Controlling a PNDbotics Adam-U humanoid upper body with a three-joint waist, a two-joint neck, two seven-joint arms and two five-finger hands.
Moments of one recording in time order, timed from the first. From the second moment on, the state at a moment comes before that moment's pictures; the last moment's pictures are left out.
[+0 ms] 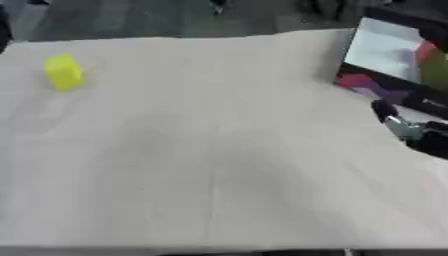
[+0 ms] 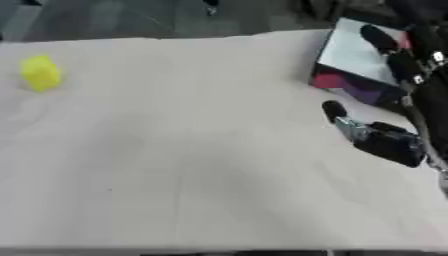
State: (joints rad) left arm -0.46 1.01 0.23 -0.81 0.01 -0.58 -0.49; right arm -0.43 -0.53 0.34 -1.98 1.21 -0.02 -0.21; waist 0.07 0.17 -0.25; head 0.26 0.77
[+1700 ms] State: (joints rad) left arm -0.58 0.95 0.19 -0.48 -0.54 -0.62 0.05; right arm -0.44 -0.50 0.35 -1.98 1.21 0.01 -0.24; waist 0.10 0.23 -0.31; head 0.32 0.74
